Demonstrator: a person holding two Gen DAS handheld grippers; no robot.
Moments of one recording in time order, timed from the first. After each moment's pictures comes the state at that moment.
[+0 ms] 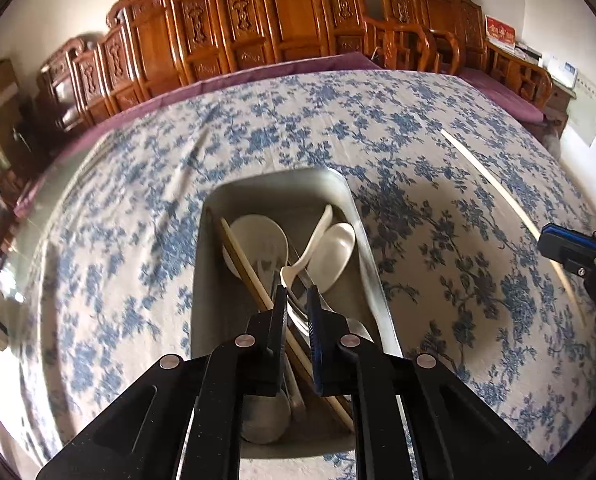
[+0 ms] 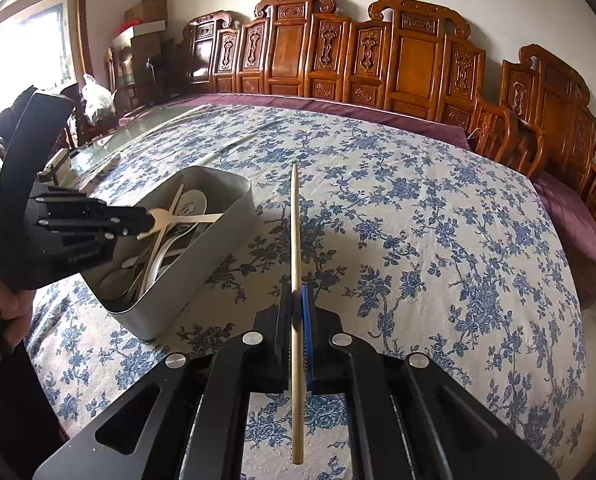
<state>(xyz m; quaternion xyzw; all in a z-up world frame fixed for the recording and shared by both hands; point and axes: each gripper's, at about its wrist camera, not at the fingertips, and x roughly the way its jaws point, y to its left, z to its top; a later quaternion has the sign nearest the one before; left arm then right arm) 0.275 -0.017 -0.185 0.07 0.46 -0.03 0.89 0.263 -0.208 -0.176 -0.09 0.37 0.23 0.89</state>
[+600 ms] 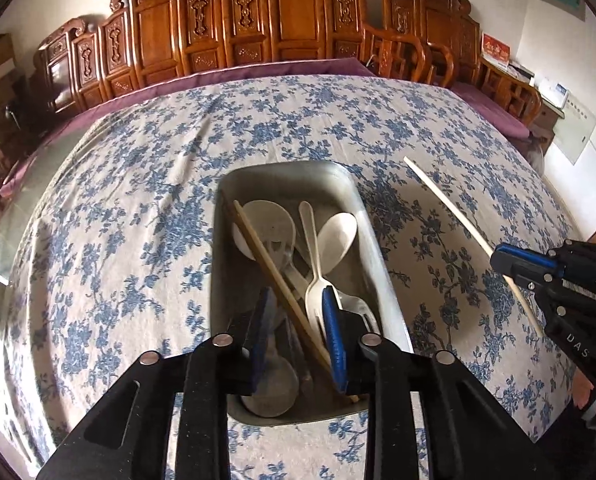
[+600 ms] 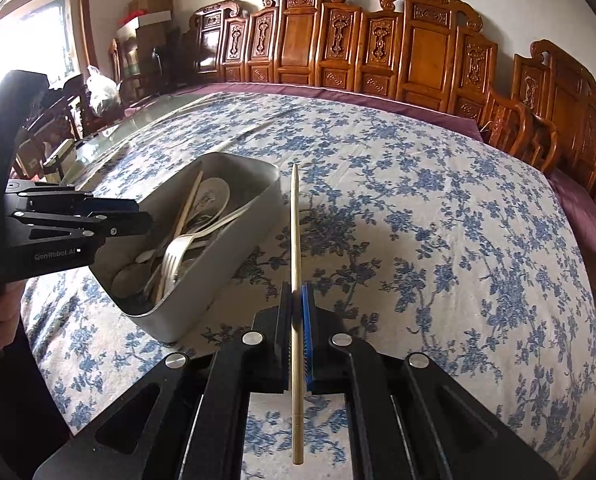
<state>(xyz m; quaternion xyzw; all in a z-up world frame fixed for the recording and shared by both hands) 0.256 0.011 -0.175 0.02 0.45 -0.05 0.89 0.260 -0.176 -0.185 -0.09 0.39 0.24 0.88</state>
